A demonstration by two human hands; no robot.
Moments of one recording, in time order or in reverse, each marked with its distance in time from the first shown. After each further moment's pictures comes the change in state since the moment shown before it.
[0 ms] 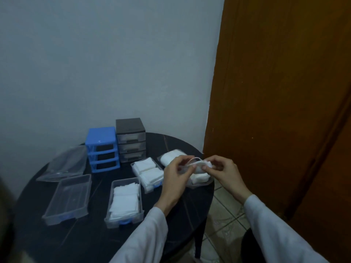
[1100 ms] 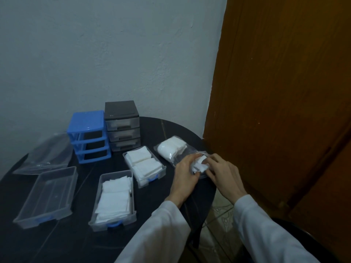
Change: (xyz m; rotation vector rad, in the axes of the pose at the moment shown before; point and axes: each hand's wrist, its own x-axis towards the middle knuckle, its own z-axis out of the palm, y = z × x) left_hand 0.019 -0.058 0.029 0.311 -0.078 -0.071; right_hand 0.016 0.062 0.024 -0.875 -0.027 -0.218
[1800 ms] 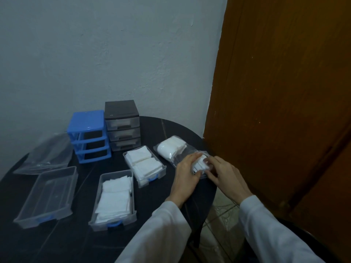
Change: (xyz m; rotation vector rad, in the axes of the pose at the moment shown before) left_hand -0.001 0.001 0.000 0.078 -0.025 0.029; right_hand -0.001 0.006 -0.003 0.103 -0.096 0.025
